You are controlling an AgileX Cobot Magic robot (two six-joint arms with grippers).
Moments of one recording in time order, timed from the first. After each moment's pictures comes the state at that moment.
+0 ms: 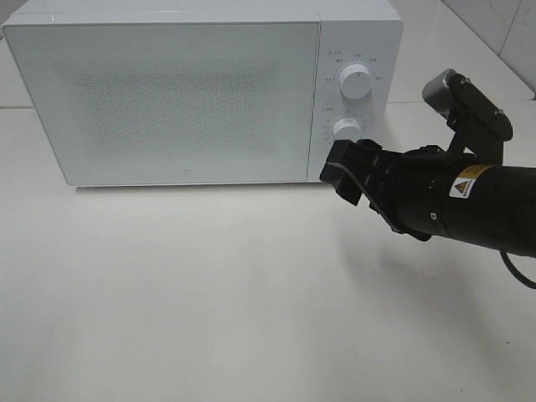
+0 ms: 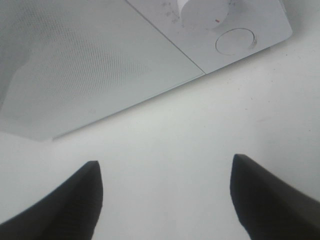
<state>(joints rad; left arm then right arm) 0.06 0.00 -0.50 -0.06 1.04 0.01 0.62 1.47 -0.47 0.38 -0.44 0.51</state>
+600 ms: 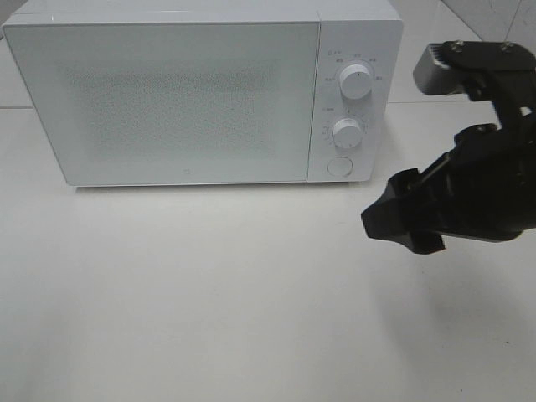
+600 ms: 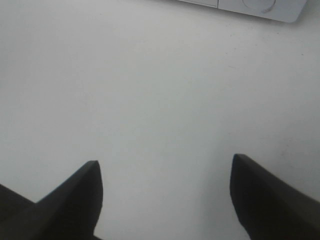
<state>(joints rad) 0.06 0.00 -0.50 -0.06 1.04 0.01 0.62 1.12 -0.64 0.04 0.44 0.23</state>
